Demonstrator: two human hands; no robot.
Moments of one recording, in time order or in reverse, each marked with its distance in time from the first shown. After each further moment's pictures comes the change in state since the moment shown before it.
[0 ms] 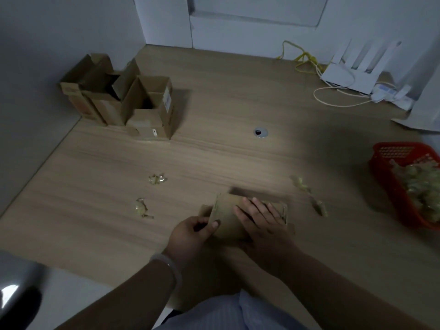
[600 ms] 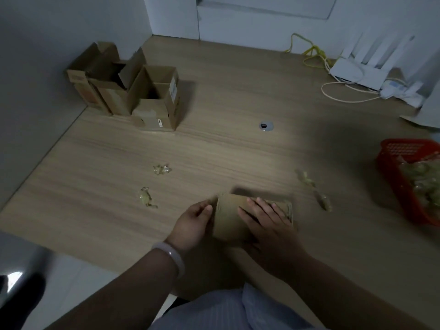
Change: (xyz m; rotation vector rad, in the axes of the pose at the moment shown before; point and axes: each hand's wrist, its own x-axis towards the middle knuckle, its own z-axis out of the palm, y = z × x) left_hand 0.001 -0.001 -0.001 -0.252 -0.061 -0.038; right_hand -0.015 -0.003 0.010 0.004 0.027 -0.050
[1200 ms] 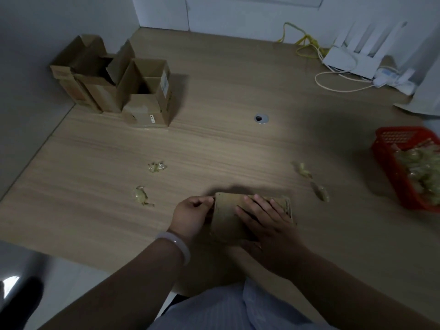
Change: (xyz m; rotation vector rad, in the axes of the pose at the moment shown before) left_hand 0.015 0.003 0.007 -0.130 0.119 -0.085; right_hand -0.011 -0.001 0.009 -0.009 0.090 -0.032
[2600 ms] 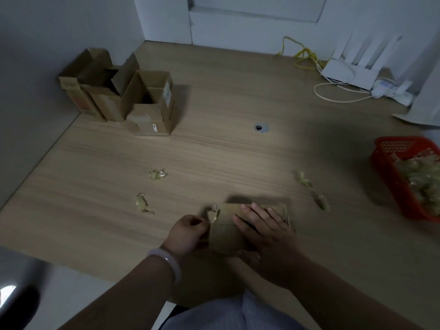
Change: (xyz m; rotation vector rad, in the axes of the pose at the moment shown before) left_hand -0.020 -0.004 -0.013 -0.002 -0.107 -0.170; right_hand 0.002 -0.002 -0.005 0.012 -0.064 -0.003
